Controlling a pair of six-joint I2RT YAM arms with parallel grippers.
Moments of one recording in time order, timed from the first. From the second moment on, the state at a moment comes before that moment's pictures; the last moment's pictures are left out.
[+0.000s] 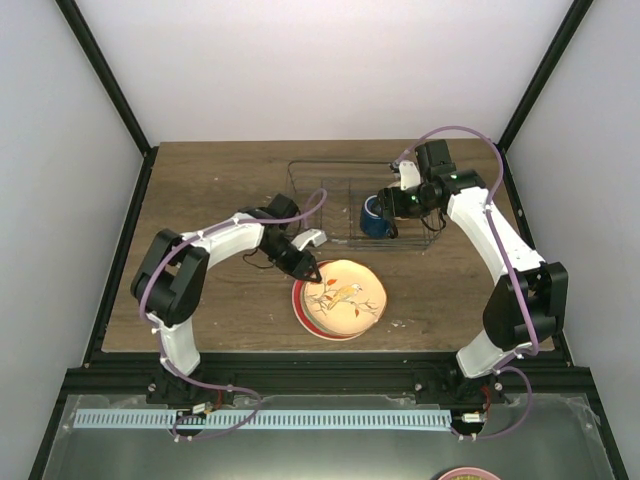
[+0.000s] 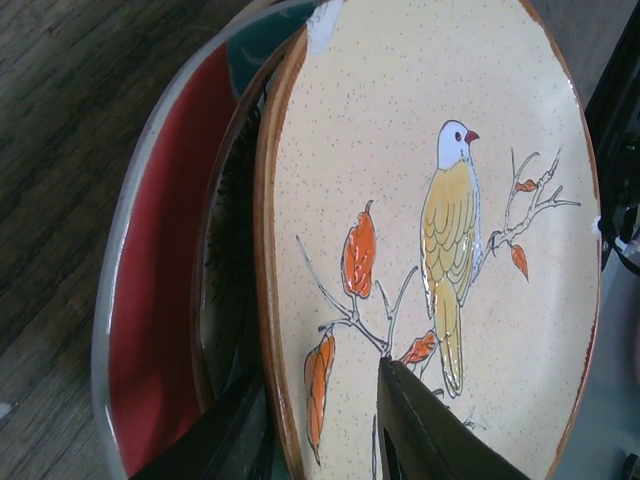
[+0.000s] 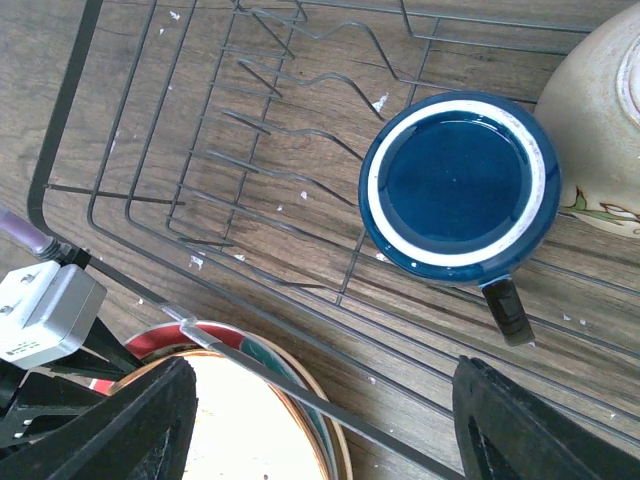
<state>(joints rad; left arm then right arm) -0.54 1.84 1.21 -0.74 0.71 0.10 0.25 1.58 1.42 -0.85 -0.39 0.10</state>
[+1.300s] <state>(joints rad) -0.46 1.72 1.24 -0.78 0.85 0.03 0.25 1.61 1.38 -0.84 -0.67 0.02</state>
